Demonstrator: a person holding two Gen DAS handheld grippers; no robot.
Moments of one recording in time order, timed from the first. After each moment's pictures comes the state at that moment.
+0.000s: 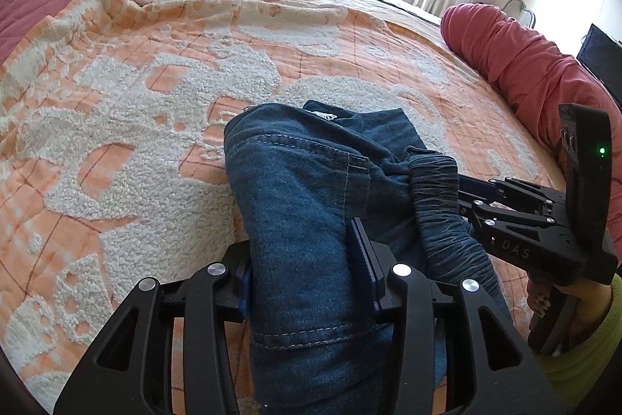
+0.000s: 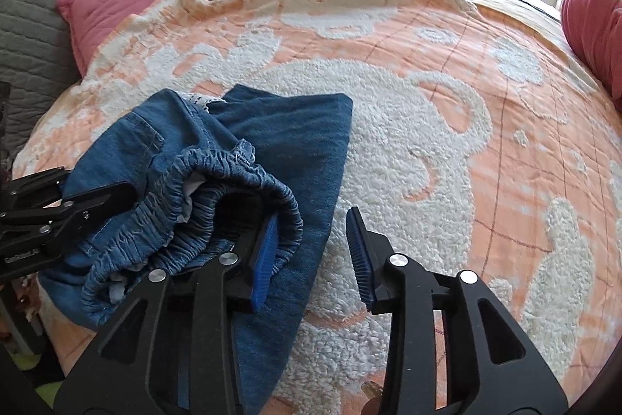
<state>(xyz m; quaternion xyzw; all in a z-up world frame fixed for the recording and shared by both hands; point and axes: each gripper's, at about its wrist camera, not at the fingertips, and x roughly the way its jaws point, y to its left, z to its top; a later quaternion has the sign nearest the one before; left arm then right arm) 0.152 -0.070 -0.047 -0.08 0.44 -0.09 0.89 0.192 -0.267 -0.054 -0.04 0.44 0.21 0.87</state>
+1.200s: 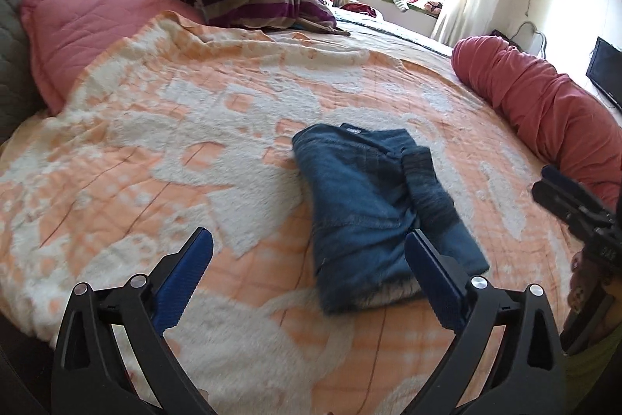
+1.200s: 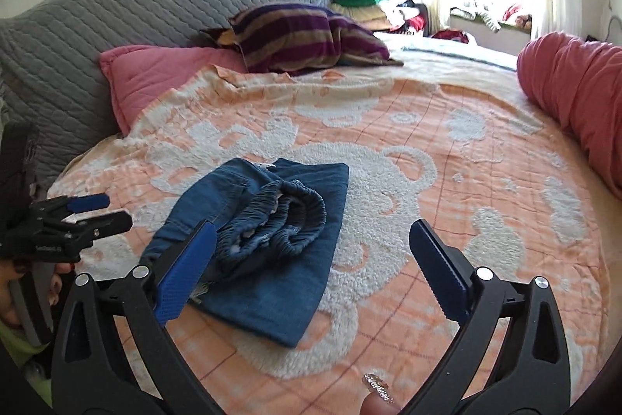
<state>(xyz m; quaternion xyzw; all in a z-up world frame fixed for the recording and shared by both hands) 0.044 -0.035 0.009 -0.08 0.38 -0.03 0.92 0.071 -0.301 0.034 0.00 0.29 0.20 0.93</state>
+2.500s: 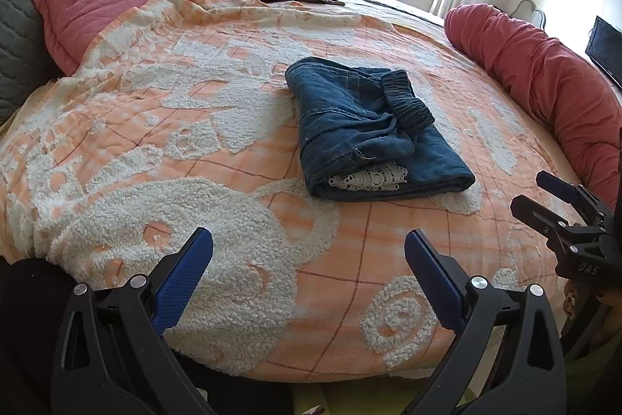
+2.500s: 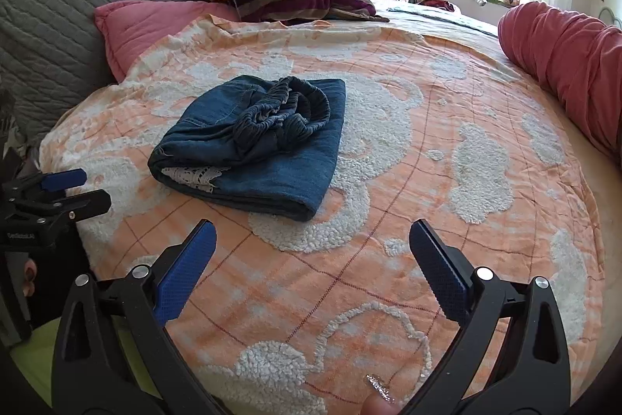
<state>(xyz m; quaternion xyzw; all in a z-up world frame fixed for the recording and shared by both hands) -0.024 -0.052 -0.015 -0.06 0.42 -0.03 0.90 0.004 -0.298 -0.010 -0.03 0.36 0.17 0.92</state>
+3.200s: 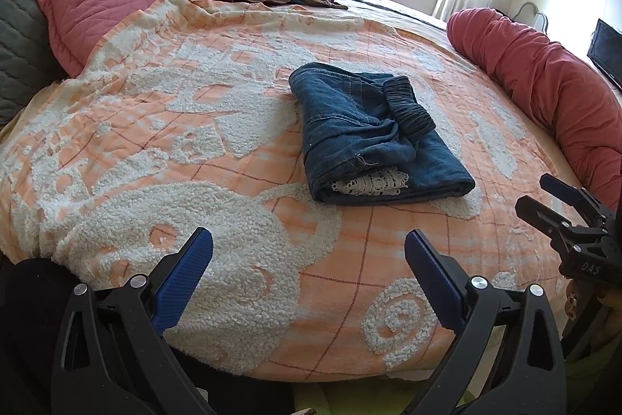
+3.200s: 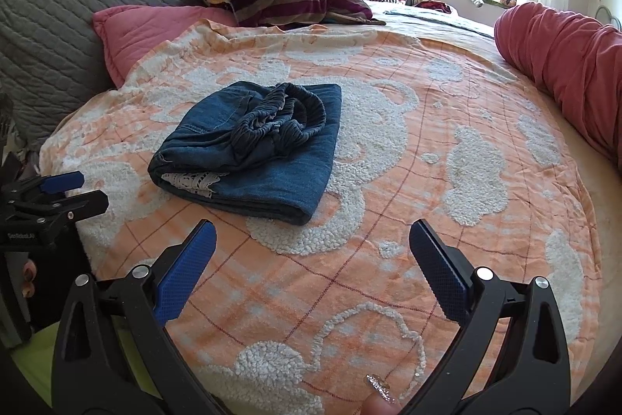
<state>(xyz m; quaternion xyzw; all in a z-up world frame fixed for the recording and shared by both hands) -0.025 -0.049 -0.009 -0.06 0.42 -0.03 0.91 0.003 -0.301 -0.006 -0.03 0.36 0.16 0.92</state>
